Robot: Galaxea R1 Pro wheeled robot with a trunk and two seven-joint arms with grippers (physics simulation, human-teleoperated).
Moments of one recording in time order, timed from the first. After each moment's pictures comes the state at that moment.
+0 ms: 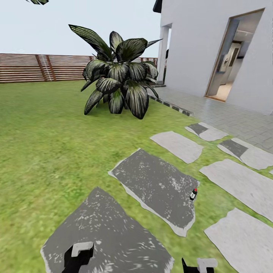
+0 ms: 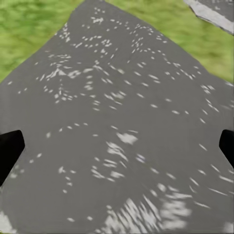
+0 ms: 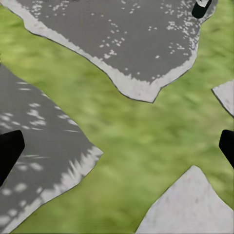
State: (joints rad) left arm -0.35 0.02 0.06 -0.31 -0.01 -0.39 0.04; right arm -0.21 -0.05 0.00 -0.44 -0.02 -0.40 0.00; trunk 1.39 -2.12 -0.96
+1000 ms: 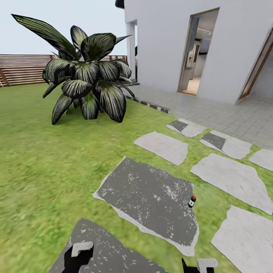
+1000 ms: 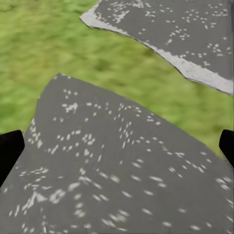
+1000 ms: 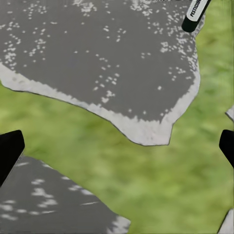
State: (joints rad) left arm -0.35 0.02 0.06 -0.31 -0.01 -0.39 0.04; right arm -0.21 -0.05 0.00 -0.44 -0.02 -0.40 0.00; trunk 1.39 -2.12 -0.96
